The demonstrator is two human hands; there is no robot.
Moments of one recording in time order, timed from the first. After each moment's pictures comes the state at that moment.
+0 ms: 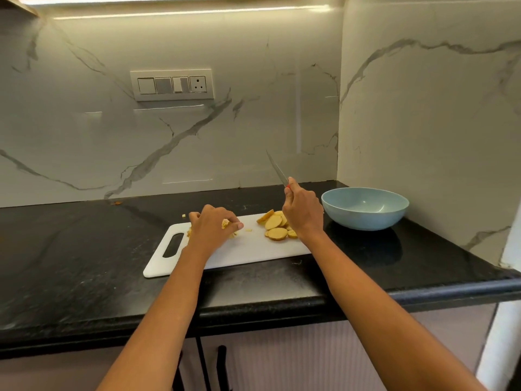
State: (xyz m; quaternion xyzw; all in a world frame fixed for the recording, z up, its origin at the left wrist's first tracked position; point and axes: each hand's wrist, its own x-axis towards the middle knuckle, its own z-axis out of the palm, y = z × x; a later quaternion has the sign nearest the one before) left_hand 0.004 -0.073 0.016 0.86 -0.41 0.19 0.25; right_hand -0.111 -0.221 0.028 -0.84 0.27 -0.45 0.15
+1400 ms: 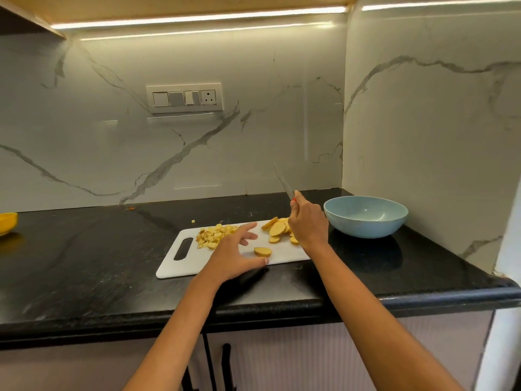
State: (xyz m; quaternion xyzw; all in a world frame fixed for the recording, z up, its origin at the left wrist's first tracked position) left_hand -0.047 -0.052 0.000 0.78 -0.48 0.02 0.40; right_hand -0.128 -0.210 0.028 -0.84 0.28 -0.44 0.17
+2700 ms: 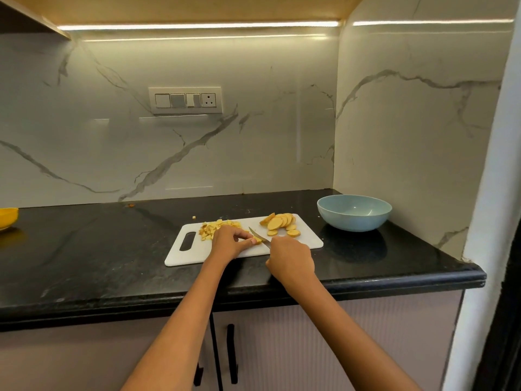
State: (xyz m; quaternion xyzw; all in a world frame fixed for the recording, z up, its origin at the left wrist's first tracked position) left_hand -0.029 -0.058 -0.006 0.80 -0.40 0.03 0.44; right_hand -0.195 -0.099 0.027 -0.95 0.28 -0.17 0.05
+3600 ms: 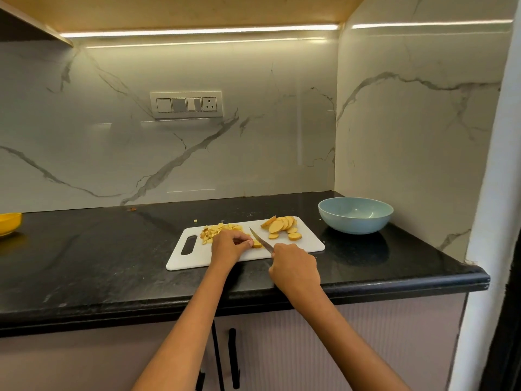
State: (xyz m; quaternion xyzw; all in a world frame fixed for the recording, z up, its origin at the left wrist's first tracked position) left_hand -0.040 -0.057 -0.004 0.80 -0.37 0.07 0.47; right_hand -0.200 -0.097 0.020 -0.94 0.29 -0.17 0.09
